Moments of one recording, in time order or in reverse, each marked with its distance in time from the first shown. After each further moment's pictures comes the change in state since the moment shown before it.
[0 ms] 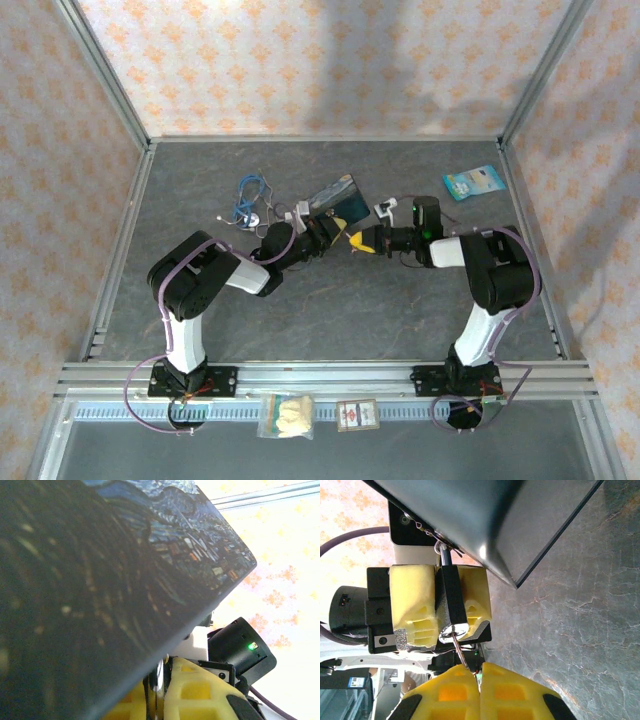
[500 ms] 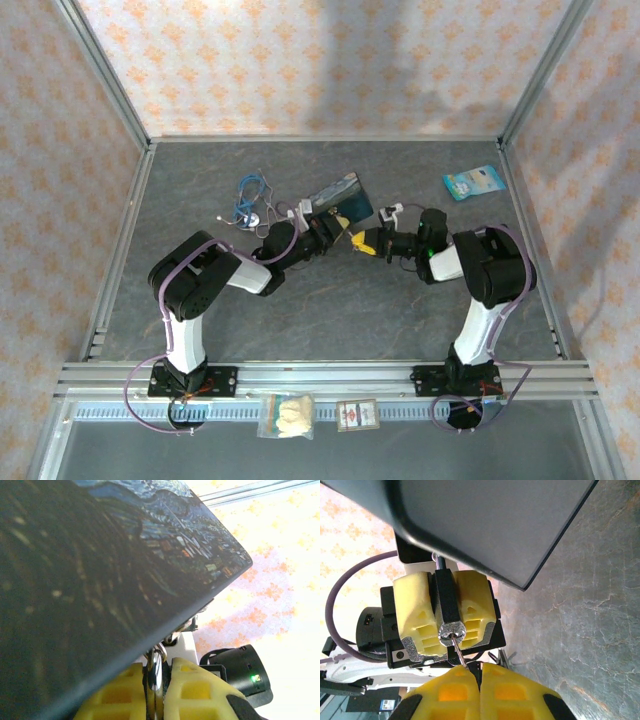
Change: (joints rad) left arm -0.013 0.002 0.028 -0.008 -0.009 0.055; right arm 0.003 0.055 -0.145 0.549 0.064 0.445
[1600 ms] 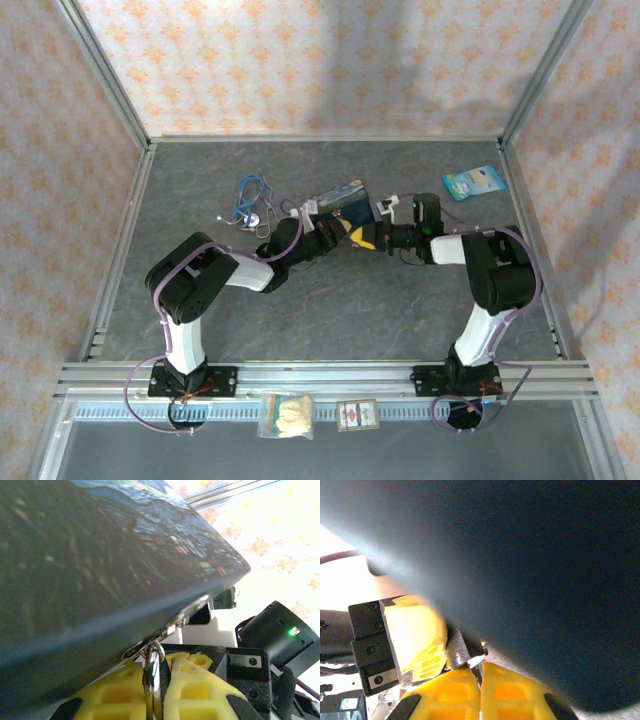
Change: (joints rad) left arm -0.017 -0.032 0.034 -0.183 -0.038 0.105; right arm -0.010 -0.080 0.170 -0.640 0.020 -0.465
